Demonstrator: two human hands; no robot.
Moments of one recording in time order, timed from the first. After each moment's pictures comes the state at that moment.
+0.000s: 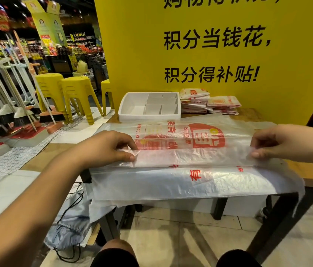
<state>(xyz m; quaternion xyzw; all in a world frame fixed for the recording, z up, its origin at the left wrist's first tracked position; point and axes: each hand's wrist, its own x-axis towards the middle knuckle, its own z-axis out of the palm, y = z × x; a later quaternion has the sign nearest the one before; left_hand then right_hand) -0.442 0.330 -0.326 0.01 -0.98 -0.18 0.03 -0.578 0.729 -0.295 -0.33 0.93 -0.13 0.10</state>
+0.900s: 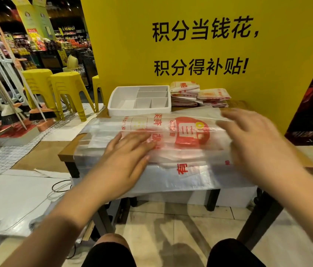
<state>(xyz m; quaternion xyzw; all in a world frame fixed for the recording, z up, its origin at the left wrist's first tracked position) -0.422 0.401 -0.375 -0.08 -0.98 -0.07 0.19 -0.521 0.691 -0.345 -0.30 0.91 -0.05 -0.30</state>
